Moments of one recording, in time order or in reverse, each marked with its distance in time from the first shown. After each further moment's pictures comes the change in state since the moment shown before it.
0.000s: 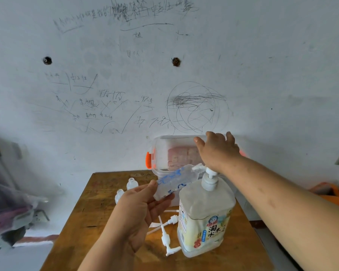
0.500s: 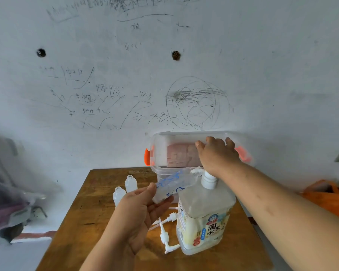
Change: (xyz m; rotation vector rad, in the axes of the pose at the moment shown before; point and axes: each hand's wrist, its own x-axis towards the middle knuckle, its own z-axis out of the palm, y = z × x) left_hand 0.007 -0.008 -0.005 0.002 0.013 -0.046; right_hand 0.000 0.005 0.018 0.006 -0.068 0.052
